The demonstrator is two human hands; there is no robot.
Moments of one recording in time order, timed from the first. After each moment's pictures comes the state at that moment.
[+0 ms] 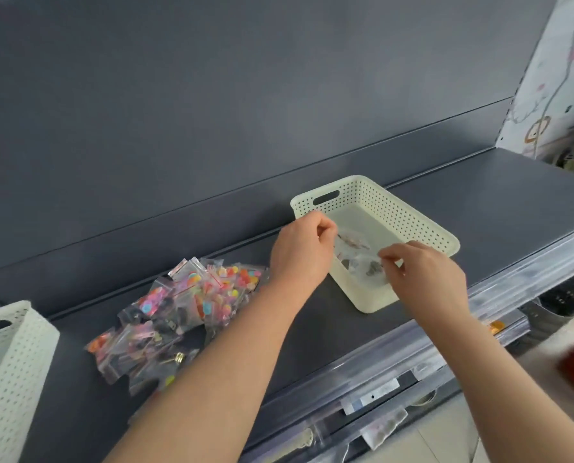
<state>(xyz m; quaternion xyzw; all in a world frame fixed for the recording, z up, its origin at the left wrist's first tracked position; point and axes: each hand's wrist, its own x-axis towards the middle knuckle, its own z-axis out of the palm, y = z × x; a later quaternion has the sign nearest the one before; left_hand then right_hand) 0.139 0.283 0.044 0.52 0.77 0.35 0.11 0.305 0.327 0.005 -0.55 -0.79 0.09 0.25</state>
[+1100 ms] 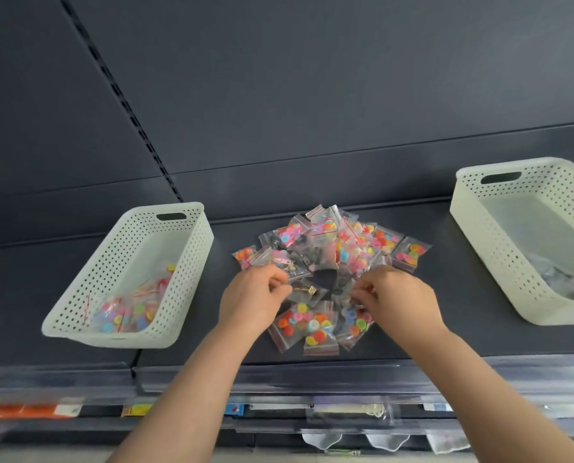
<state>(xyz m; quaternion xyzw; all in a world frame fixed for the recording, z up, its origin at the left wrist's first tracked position) -0.002 0.058 -0.011 0.31 0.92 0.21 0.09 0.145 0.219 -0.034 -0.29 -0.94 0.16 0.11</state>
